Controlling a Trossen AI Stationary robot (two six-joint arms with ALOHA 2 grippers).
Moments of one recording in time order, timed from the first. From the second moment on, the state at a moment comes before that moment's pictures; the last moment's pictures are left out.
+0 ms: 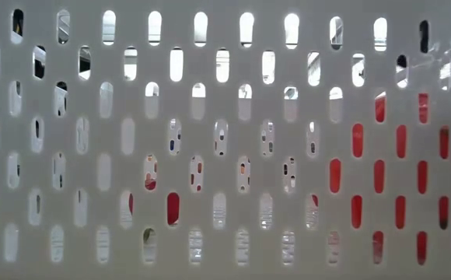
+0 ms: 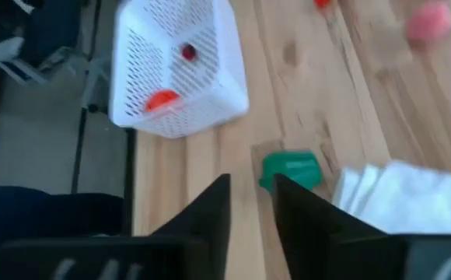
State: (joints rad) left arm 0.10 0.11 0.01 0.03 0.09 -1.12; right arm 0.40 0.88 0.64 -0.49 -0.04 0.68
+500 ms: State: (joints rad) left arm 0.10 0.11 0.01 0.03 0.09 -1.12; right arm 0.42 0.89 0.52 -0.37 0.01 0.94
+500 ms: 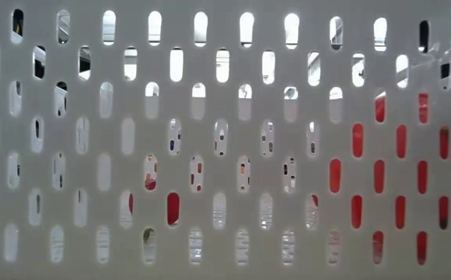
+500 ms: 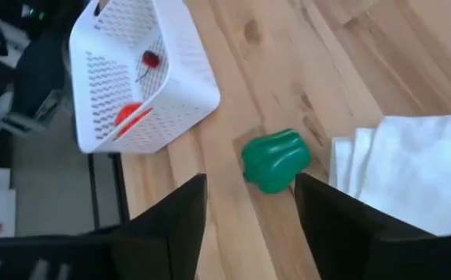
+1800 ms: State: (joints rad) left arm 0.10 0.11 0.01 0.03 0.09 -1.12; right arm 0.49 1.51 1.09 -0.88 0.04 0.65
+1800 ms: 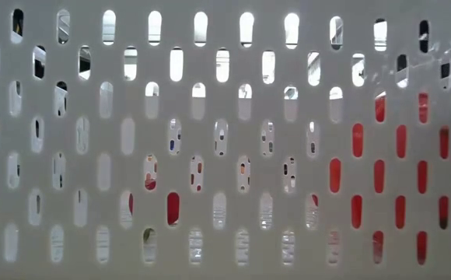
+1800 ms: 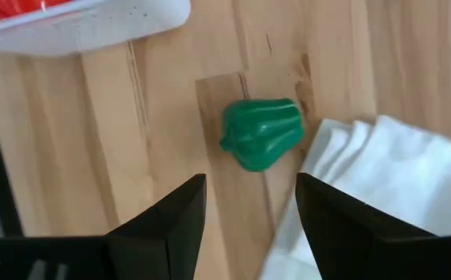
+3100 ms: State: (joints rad) left arm 0.10 0.11 0.01 0.03 0.09 -1.12; right arm 0.41 1.57 1.16 -1.02 0.03 1.50
